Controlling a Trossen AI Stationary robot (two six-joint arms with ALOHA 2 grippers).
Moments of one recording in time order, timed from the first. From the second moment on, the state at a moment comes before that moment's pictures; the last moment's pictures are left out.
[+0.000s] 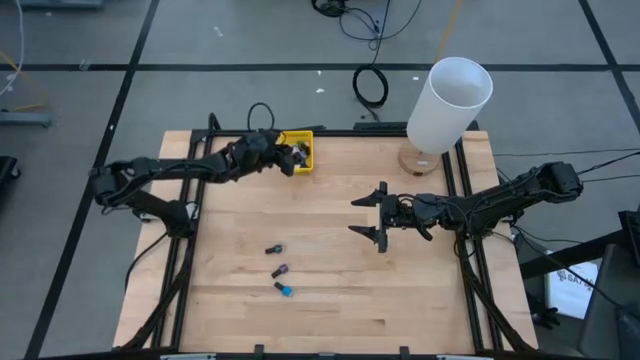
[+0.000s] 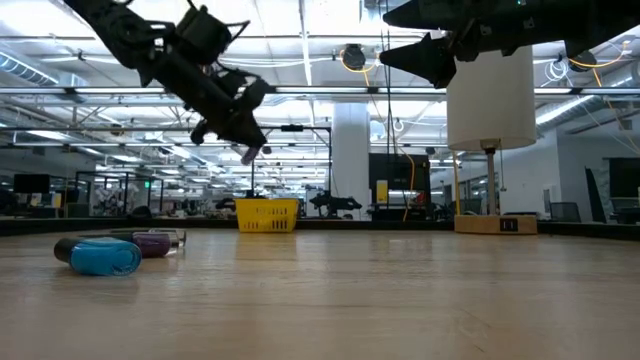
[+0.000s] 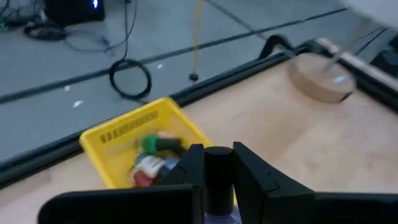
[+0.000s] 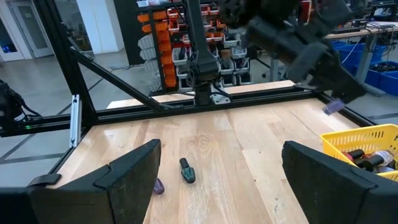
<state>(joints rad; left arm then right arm) 0.45 1.35 0.71 0.20 -0.24 -0.36 0.16 1.20 0.52 0.61 0.21 0.14</state>
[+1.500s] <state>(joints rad) 0.56 1.65 0.71 0.44 -0.19 -0.32 0.16 1.20 0.52 0.59 0.21 0.13</state>
